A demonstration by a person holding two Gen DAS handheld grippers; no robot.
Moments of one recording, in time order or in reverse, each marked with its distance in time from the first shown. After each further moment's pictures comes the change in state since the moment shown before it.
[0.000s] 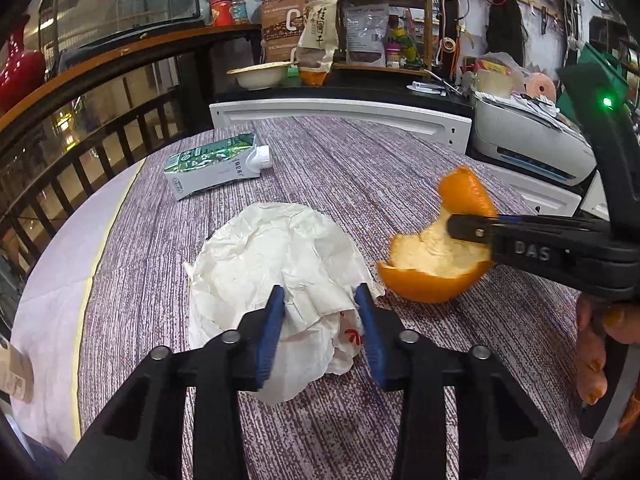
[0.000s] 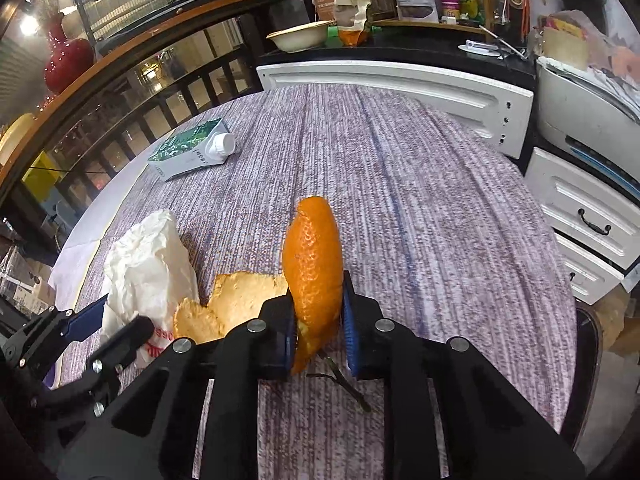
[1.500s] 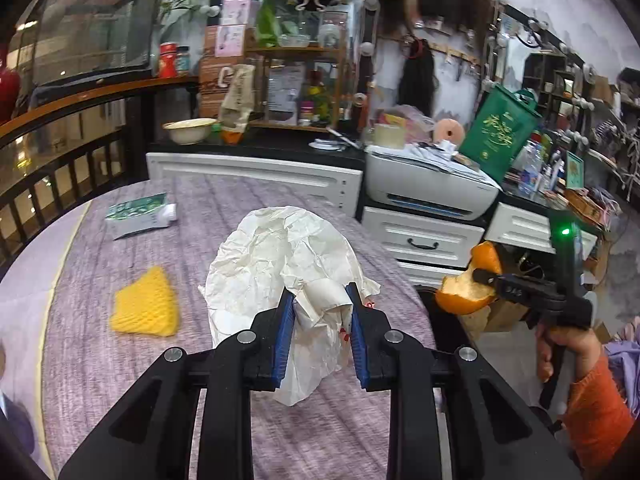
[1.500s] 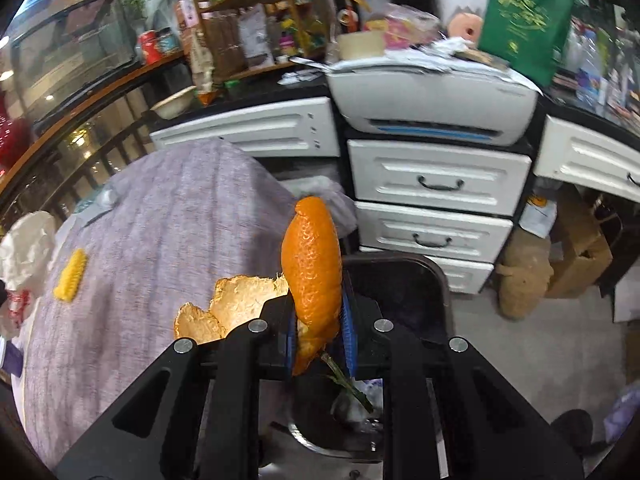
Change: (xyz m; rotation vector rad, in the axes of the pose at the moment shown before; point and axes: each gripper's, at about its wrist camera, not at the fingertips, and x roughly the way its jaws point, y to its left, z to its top) left arm -0.102 -0.092 -0.007 0.025 -0.176 -0.268; right arm -0.138 -0.192 -0.097 0.225 -0.158 -0.249
